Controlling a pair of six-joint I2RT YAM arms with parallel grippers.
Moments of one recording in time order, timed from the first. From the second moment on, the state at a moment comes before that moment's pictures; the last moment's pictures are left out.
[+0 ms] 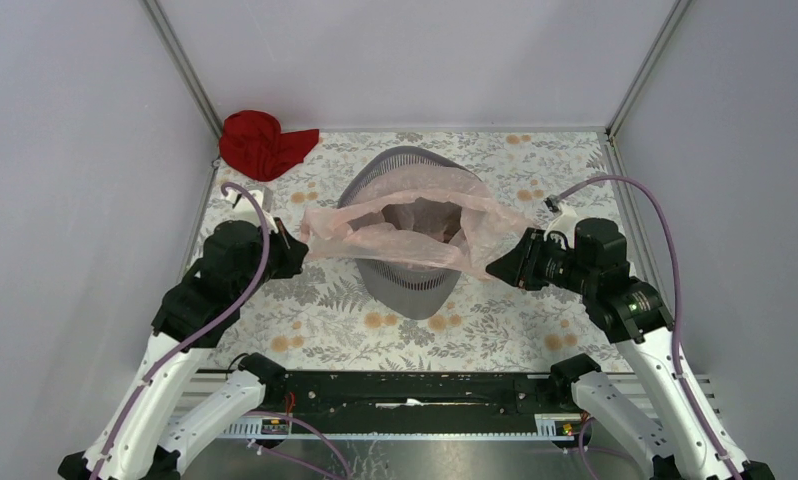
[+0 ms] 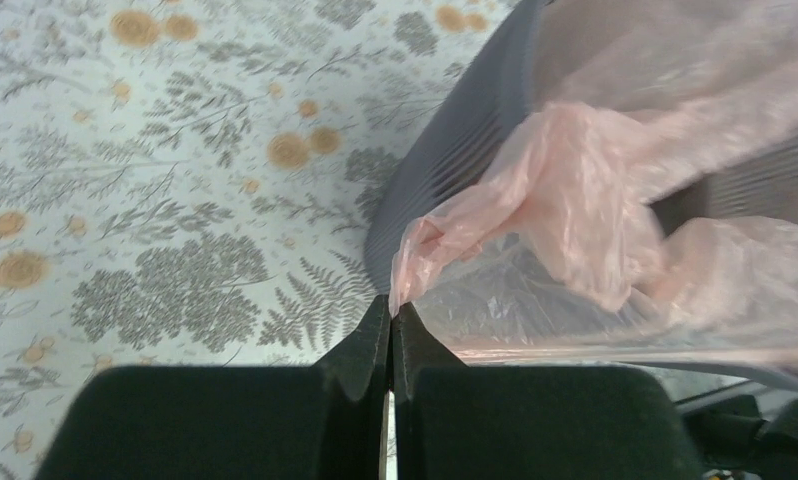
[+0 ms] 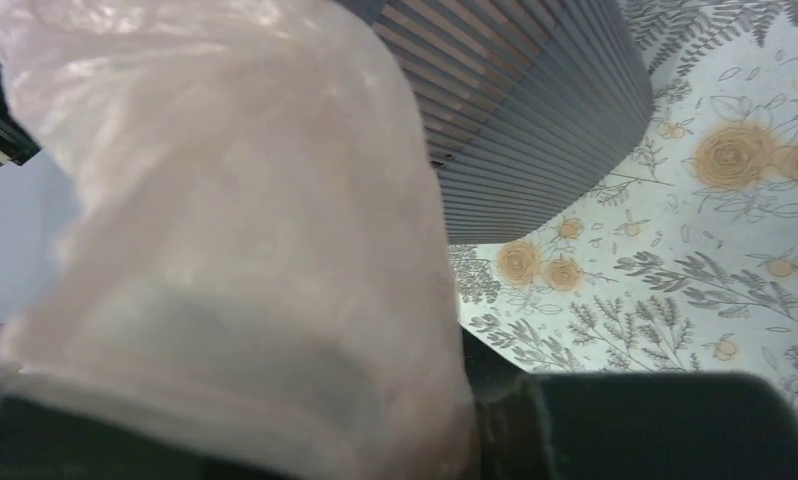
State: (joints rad) left arm -0.47 0.70 1.06 -0.81 -0.11 -0.47; right arm 0.35 0.69 0.90 -0.70 -0.46 0.60
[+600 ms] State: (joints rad) left arm -0.46 0.72 0.87 -0.71 -0.12 -0.53; right arm 0.35 0.68 0.80 -0.43 -0.54 0.70
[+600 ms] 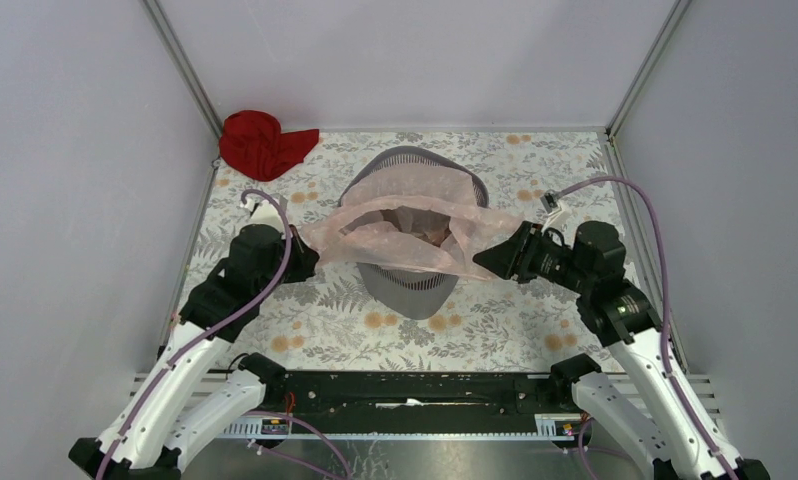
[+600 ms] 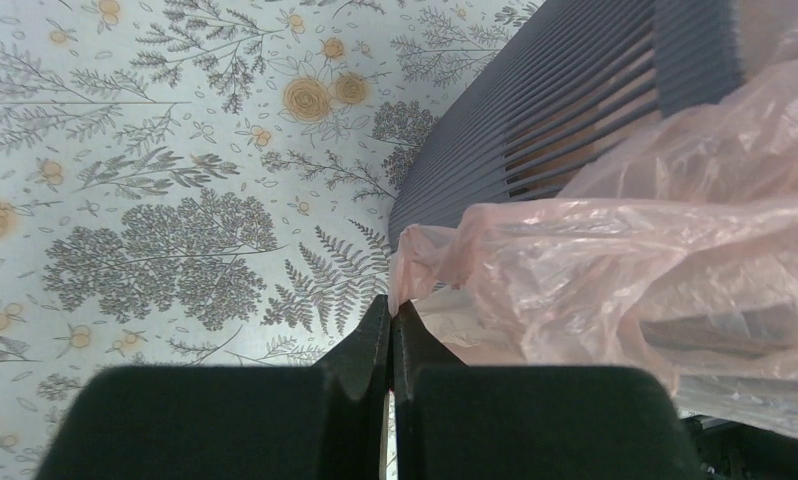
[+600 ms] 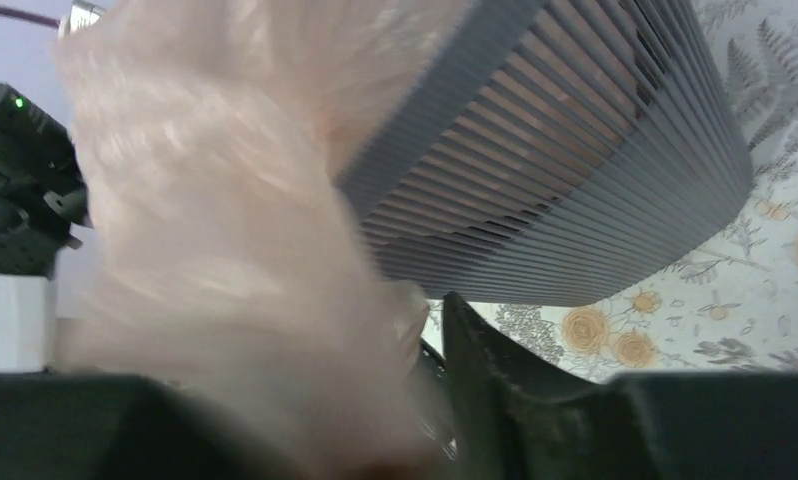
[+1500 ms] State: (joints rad) left arm -0.46 0.48 0.85 -0.64 -0.12 -0.56; right arm 0.35 0.67 1.03 -0.60 -0.46 0.24
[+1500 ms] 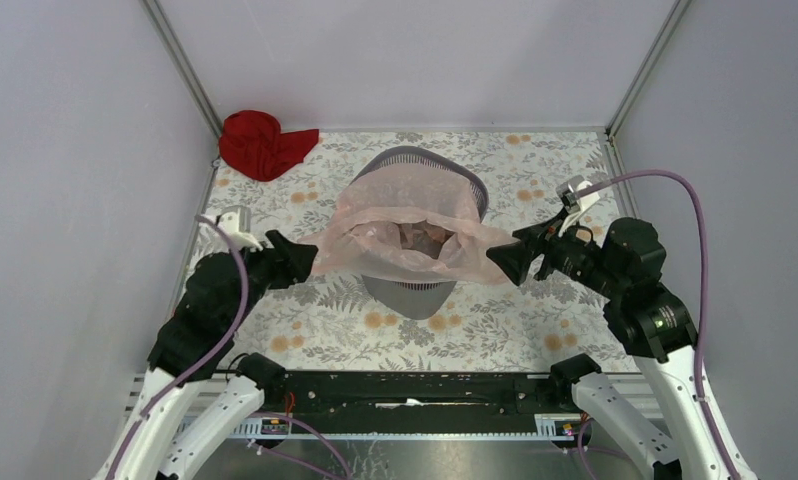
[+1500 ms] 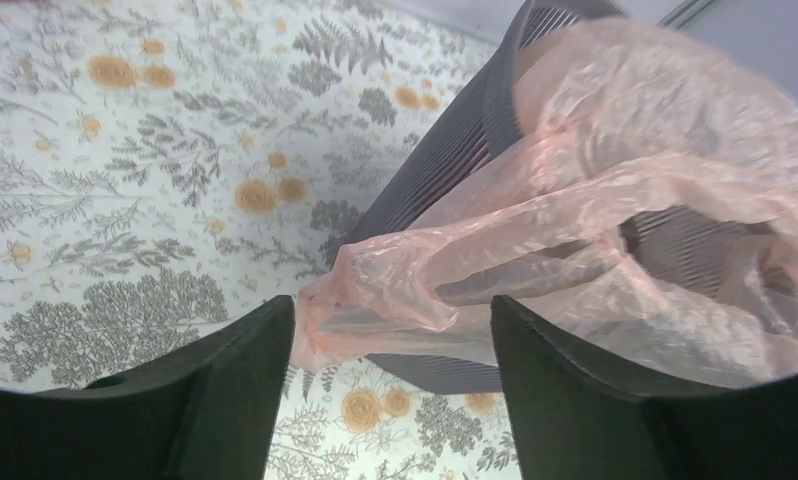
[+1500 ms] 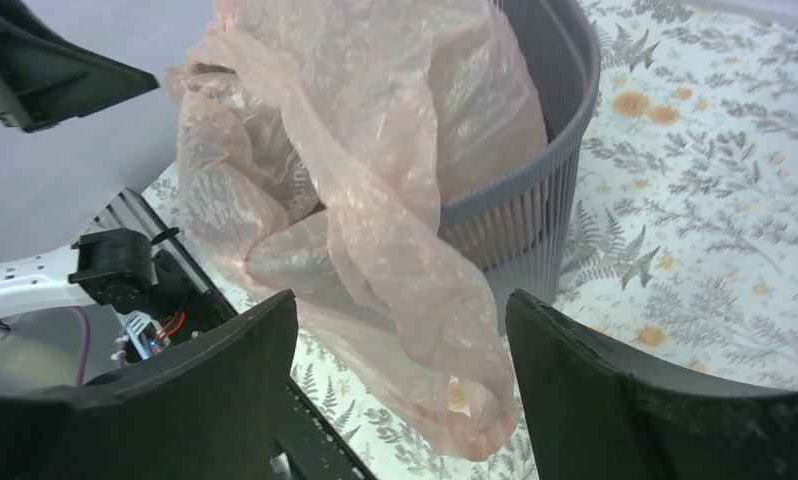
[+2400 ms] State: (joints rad) left arm -0.46 0.83 1.02 -0.55 0.05 -0.49; right arm 0.88 1.32 1.51 -0.65 0.26 -0.11
